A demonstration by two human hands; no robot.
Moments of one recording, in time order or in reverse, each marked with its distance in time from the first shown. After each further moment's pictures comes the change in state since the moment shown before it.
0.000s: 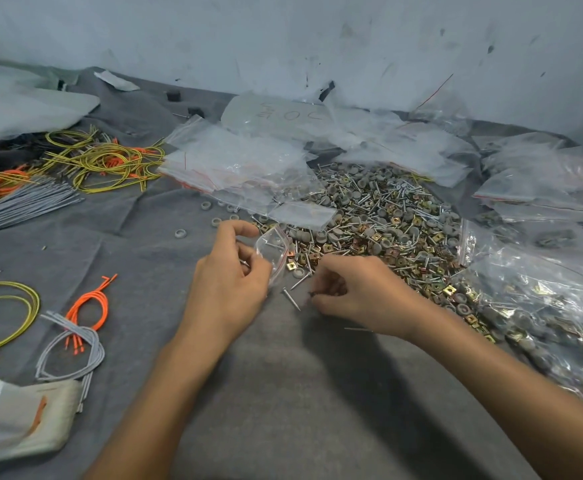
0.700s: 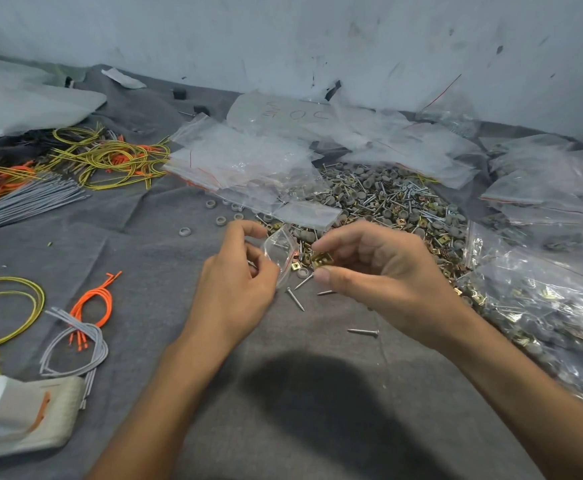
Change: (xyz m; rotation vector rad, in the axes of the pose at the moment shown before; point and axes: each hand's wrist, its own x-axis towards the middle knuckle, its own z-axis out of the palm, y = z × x) left_hand -0.003 0.002 0.001 0.020 -0.014 0.025; right_hand -0.021 -0.030 -0.019 0.695 0.185 -0.243
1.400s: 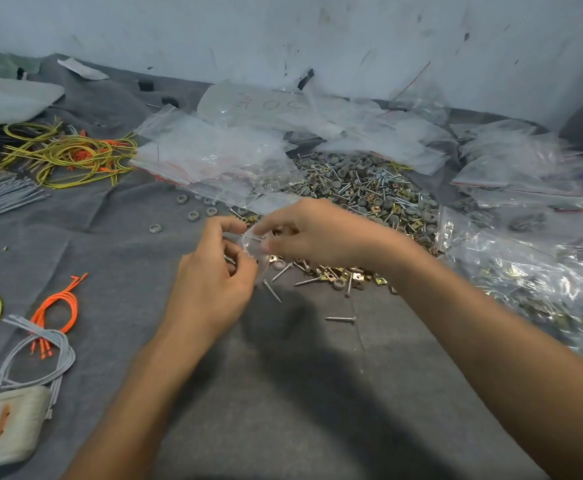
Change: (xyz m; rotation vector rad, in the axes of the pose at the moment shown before) left_hand 0.000 -0.001 0.003 0.032 -0.022 0.032; right_hand 0.071 0.002 -0.001 -0.728 -0.346 0.238
